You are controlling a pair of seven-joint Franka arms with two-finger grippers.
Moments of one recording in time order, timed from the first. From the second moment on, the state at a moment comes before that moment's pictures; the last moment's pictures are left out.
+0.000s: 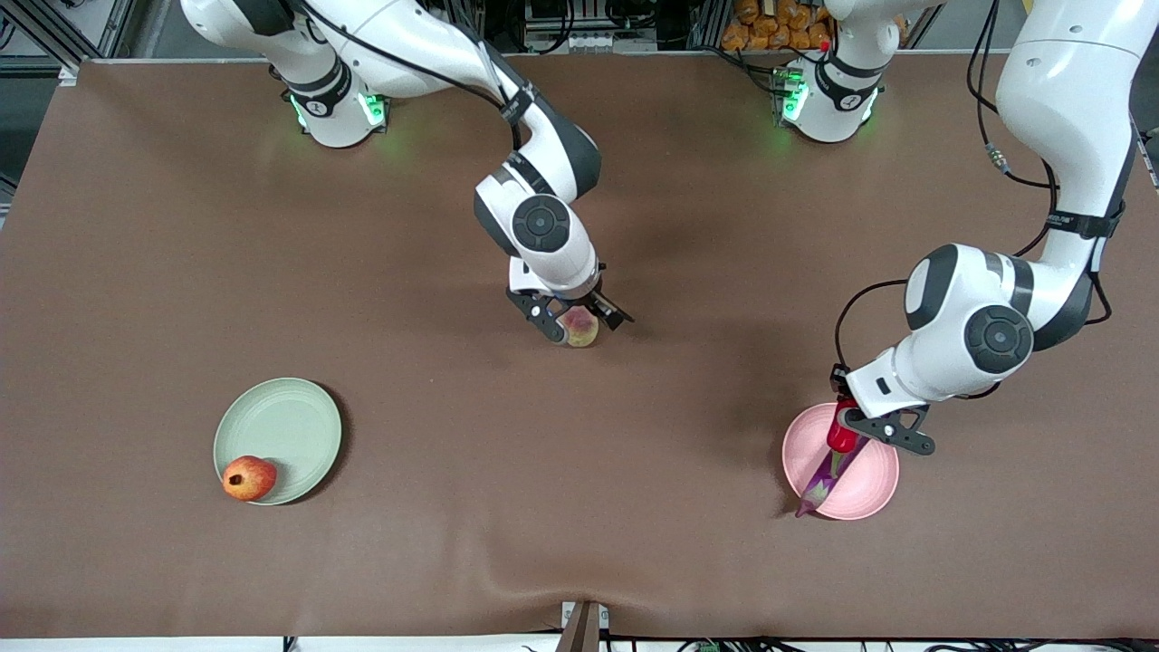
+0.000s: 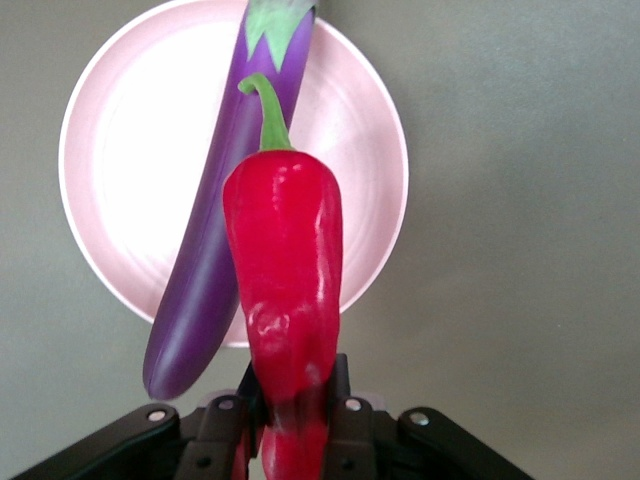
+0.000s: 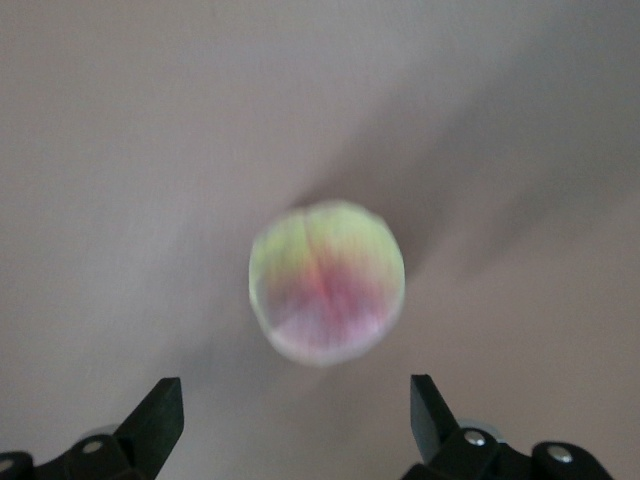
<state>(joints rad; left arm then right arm) 0.23 0.57 -0.45 -1.72 0.28 2.20 0.12 0.77 0.71 0.02 -1.52 0.16 2.27 1.47</state>
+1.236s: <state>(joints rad) 0.21 0.66 -0.45 -1.72 0.41 2.35 0.41 0.59 0.70 -0.15 -1.47 0.02 2.24 1.09</state>
